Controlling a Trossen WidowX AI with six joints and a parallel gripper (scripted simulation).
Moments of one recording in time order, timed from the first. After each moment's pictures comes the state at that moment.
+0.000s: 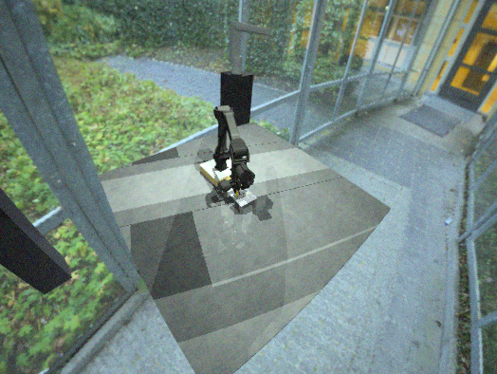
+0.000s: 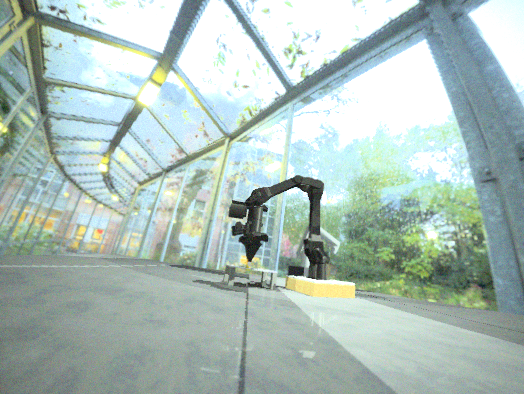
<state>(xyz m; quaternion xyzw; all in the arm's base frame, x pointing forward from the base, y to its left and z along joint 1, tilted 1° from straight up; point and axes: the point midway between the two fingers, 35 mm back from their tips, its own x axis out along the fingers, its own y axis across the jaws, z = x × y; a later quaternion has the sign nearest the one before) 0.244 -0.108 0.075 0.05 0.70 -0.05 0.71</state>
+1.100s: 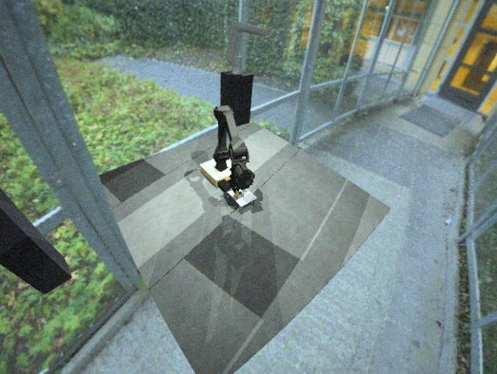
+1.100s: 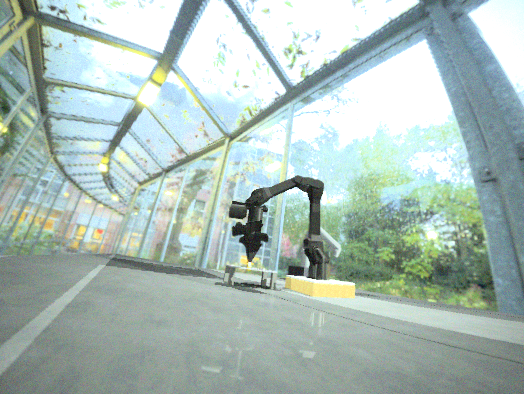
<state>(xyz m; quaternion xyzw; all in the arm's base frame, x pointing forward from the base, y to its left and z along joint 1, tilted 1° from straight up) 0.242 -0.108 0.074 0.06 0.70 -0.05 0.71</state>
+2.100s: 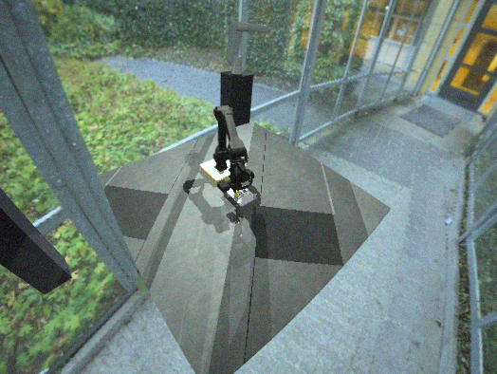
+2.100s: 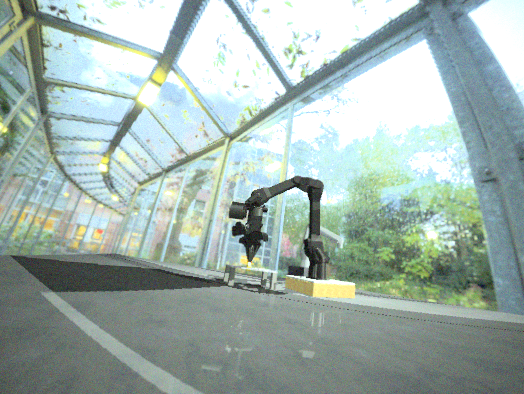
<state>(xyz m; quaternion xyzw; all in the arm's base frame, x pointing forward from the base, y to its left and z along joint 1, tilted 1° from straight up) 0.242 -0.110 0.074 0.07 0.69 -0.04 0.72</state>
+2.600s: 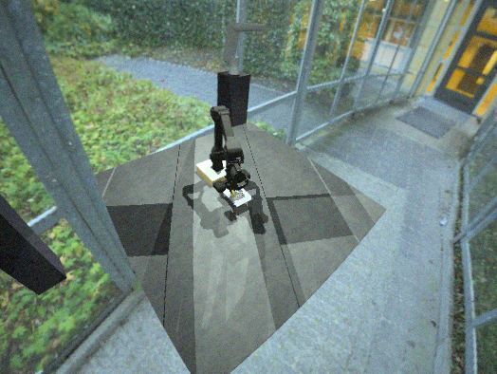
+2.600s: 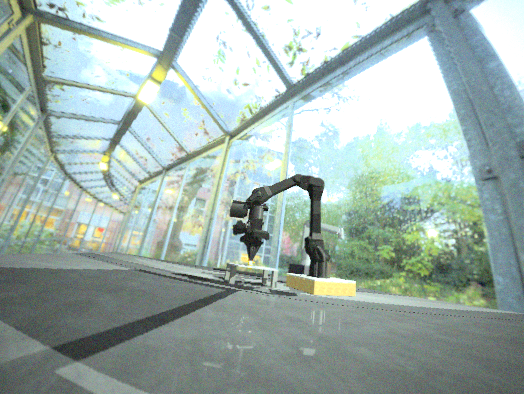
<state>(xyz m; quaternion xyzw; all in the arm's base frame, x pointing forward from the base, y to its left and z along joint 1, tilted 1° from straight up) 0.241 -0.109 0.073 0.07 0.69 -0.04 0.72</state>
